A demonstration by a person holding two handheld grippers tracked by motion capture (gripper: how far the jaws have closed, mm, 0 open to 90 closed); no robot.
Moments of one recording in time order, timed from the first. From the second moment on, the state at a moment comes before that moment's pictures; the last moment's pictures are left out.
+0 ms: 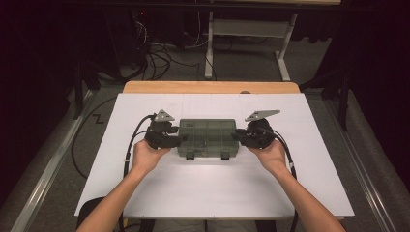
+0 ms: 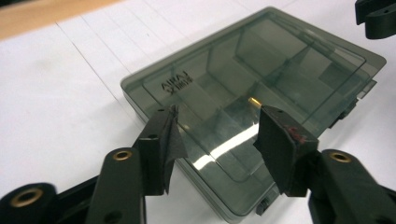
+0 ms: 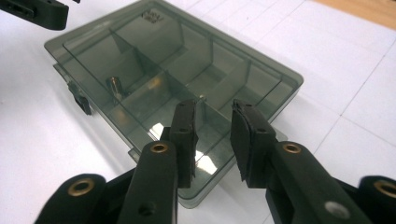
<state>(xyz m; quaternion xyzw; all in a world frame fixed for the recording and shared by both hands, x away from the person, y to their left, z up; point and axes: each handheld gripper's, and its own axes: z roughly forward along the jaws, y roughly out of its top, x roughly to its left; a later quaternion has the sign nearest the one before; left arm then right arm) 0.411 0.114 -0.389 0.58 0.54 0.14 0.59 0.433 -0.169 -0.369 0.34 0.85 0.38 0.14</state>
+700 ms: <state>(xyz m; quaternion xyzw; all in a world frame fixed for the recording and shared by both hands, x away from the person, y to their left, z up) 0.393 0.132 -0.371 0.55 0.52 0.14 0.63 0.414 -0.194 -0.354 0.34 0.82 0.43 0.17</state>
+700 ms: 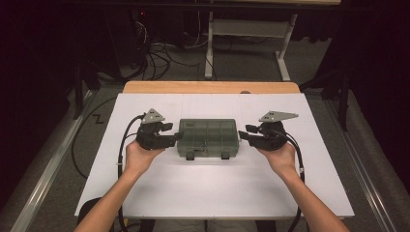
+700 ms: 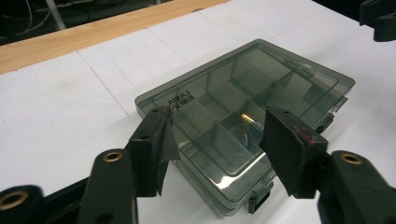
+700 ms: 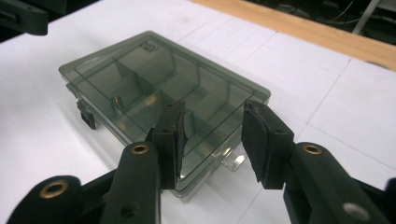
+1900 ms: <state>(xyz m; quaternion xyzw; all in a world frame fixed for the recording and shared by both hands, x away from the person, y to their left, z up) 0.357 0.158 -0.376 0.51 0.51 0.16 0.67 0.368 -0.248 -0.364 0.33 0.78 0.49 0.21</state>
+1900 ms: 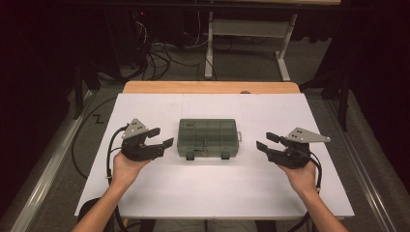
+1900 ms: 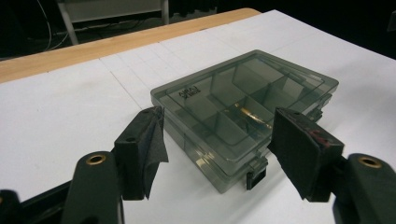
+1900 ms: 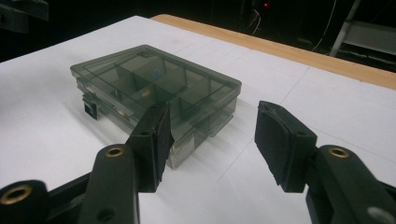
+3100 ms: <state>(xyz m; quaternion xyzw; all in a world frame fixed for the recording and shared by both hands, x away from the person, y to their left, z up) 0.333 0.167 -0.393 0.49 0.50 0.17 0.70 0.347 -0.274 -0.394 0.33 0.75 0.52 0.22</state>
